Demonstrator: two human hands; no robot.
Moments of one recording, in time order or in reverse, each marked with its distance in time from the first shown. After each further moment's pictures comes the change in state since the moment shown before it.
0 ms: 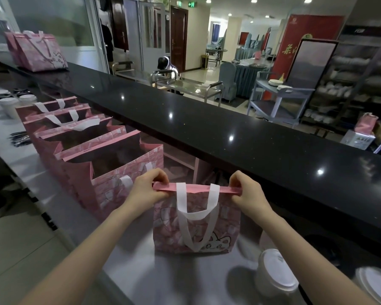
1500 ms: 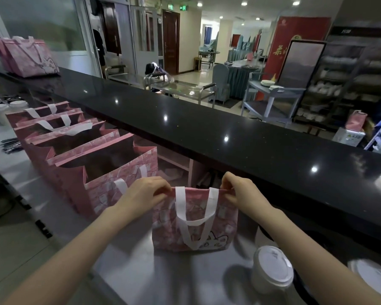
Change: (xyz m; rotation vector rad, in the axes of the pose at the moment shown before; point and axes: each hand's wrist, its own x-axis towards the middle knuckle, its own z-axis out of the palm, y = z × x) left_hand 0.002 0.007 -0.005 0.420 -0.143 0.379; right_hand 0.001 0.003 -0.015 -0.222 -0.127 -0.145
